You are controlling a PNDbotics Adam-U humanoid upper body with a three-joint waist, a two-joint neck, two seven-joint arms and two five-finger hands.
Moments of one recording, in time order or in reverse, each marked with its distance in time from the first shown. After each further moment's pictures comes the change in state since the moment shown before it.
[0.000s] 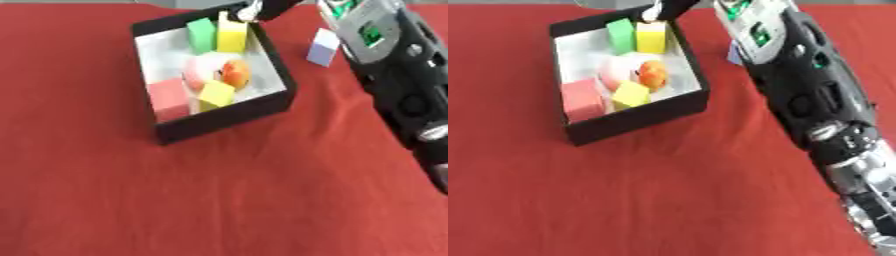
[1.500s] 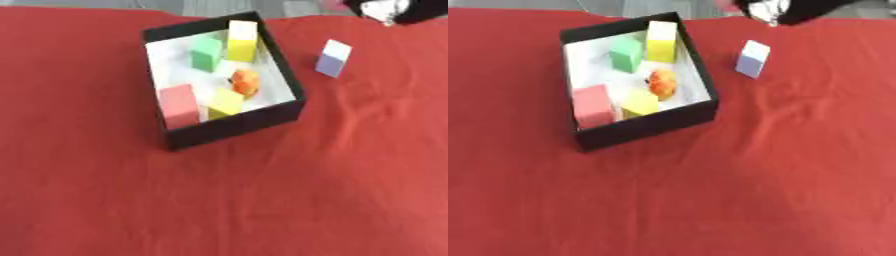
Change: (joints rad) left arm 0.013 0.008 0.009 0.000 0.008 0.037 -0.008; right arm 0.073 -0.224 0.134 -0.357 -0.159 0.169 0.093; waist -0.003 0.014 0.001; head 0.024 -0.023
